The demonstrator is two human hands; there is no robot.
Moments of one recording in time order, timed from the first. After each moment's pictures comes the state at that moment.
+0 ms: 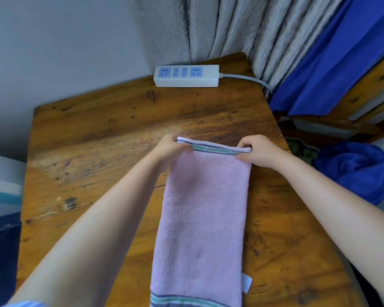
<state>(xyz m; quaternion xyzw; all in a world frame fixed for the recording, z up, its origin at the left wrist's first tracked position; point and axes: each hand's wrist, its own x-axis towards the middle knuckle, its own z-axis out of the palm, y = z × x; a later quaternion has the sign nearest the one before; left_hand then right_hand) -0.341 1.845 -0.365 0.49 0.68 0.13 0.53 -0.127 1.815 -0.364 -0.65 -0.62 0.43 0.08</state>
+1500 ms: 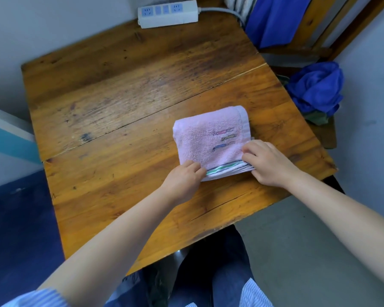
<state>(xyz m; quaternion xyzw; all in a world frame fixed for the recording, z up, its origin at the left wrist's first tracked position) -0.410 1.591 -0.385 0.92 0.33 -0.13 0.18 -0.178 1.544 -0.367 -0.56 -0.82 0.11 0.00</state>
